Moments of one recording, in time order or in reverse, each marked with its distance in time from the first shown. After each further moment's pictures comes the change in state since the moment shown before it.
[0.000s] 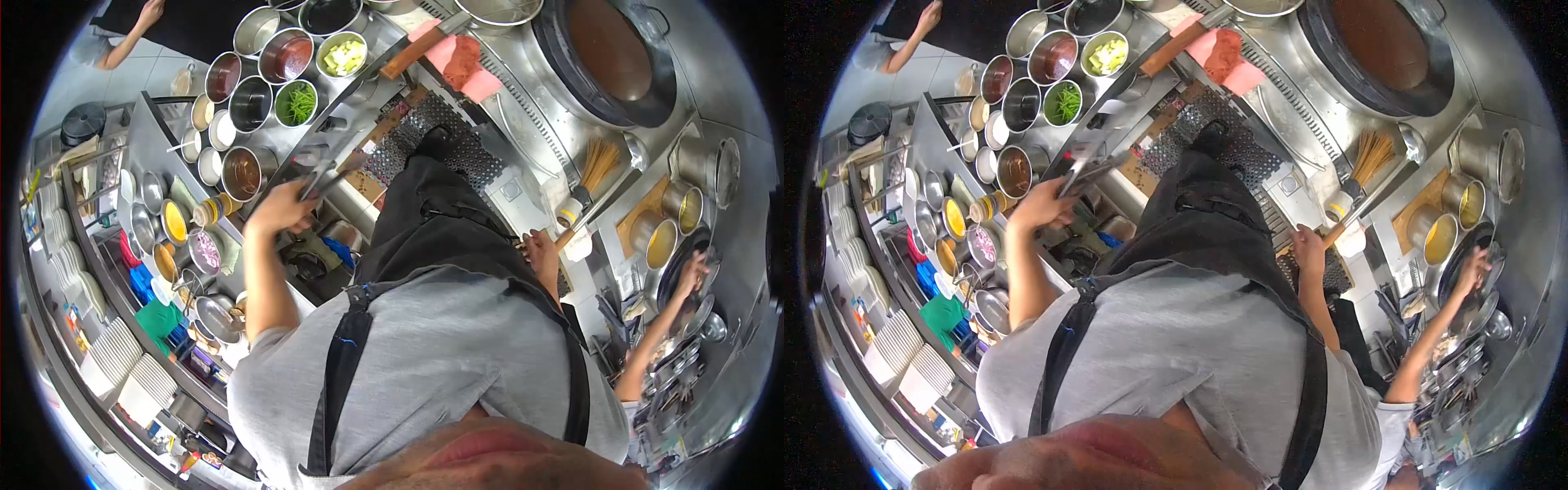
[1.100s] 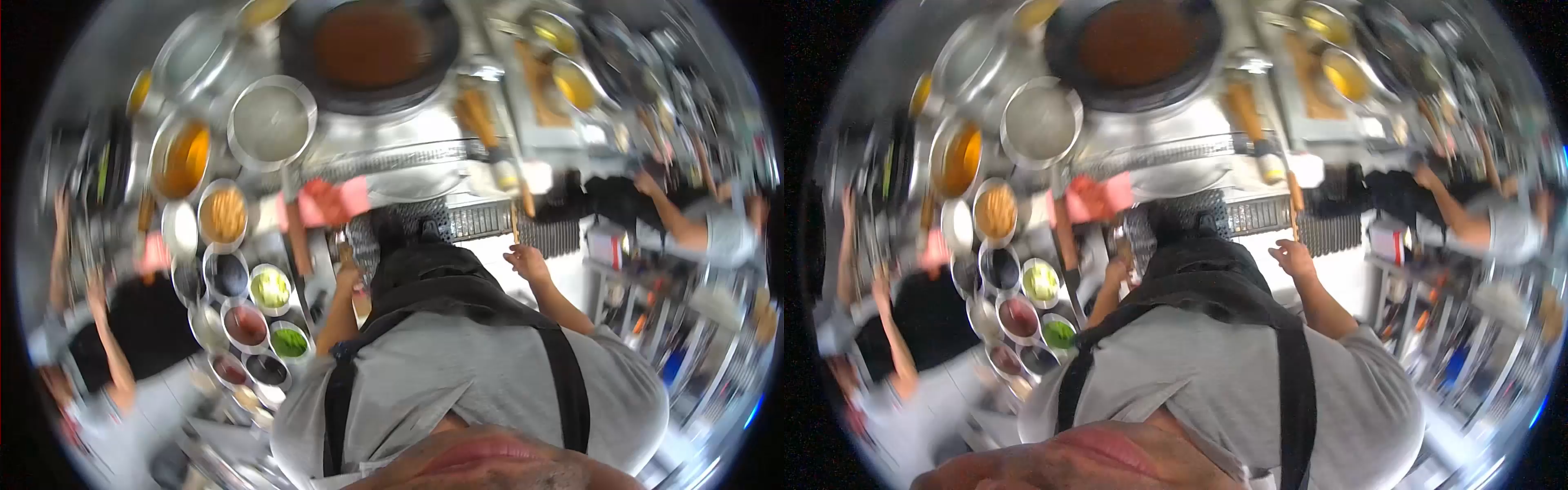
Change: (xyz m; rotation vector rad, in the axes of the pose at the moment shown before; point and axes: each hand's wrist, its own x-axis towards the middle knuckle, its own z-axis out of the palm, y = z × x) left_hand 0.463 0.013 0.131 0.511 -0.358 0.439; right_hand -0.076 -0.052 0.058 0.100 0.313 0.509
